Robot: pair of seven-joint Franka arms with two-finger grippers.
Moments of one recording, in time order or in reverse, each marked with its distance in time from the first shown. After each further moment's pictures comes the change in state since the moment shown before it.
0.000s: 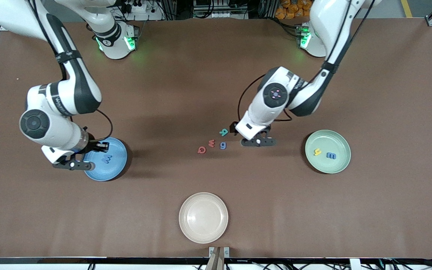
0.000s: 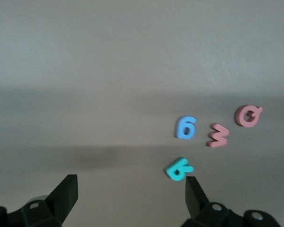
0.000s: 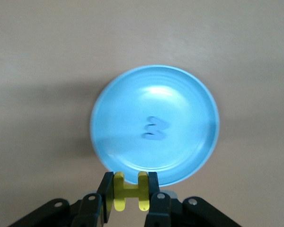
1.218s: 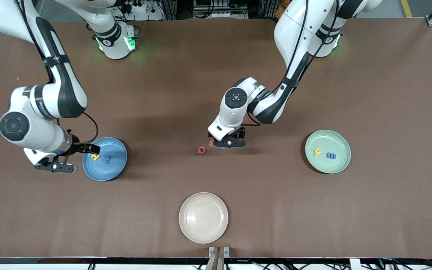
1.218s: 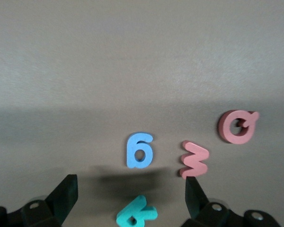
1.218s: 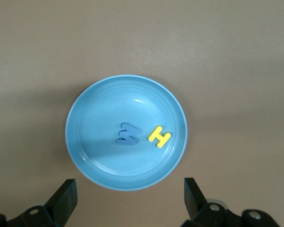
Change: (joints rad) left arm -0.218 0.246 0.132 0.178 0.083 0.118 -0.072; right arm 0.001 -0.049 -0.040 0.036 0.001 -0.042 -0.017
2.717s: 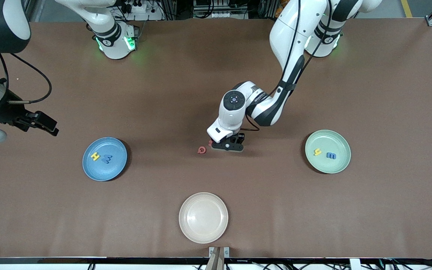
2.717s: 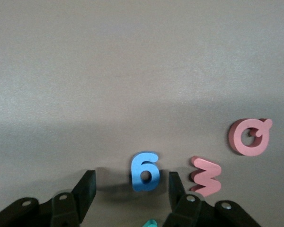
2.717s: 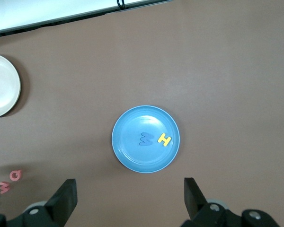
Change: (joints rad) left arm -0.071 0.029 0.086 0.034 0.003 0.011 0.076; right arm -0.001 -0.243 -0.032 0.174 0.121 -0.210 -0.002
